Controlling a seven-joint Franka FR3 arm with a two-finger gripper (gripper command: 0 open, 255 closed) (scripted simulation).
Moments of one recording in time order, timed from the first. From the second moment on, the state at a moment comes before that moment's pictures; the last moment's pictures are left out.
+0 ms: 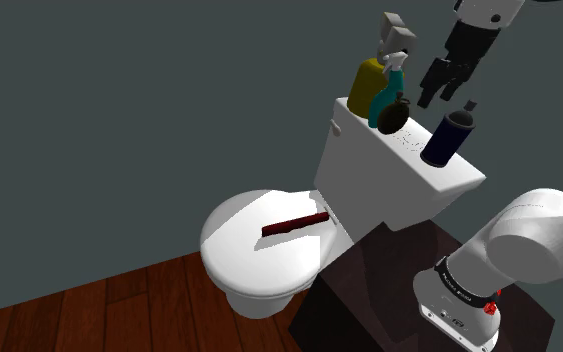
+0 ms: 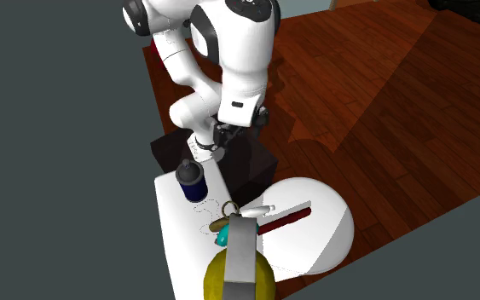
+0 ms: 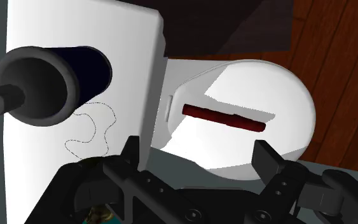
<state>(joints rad) -0.01 -0.77 -0.05 -2.30 -0.06 1.52 0.05</state>
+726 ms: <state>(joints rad) -0.07 -0.47 -0.10 -2.17 -0.20 1.66 0.02</state>
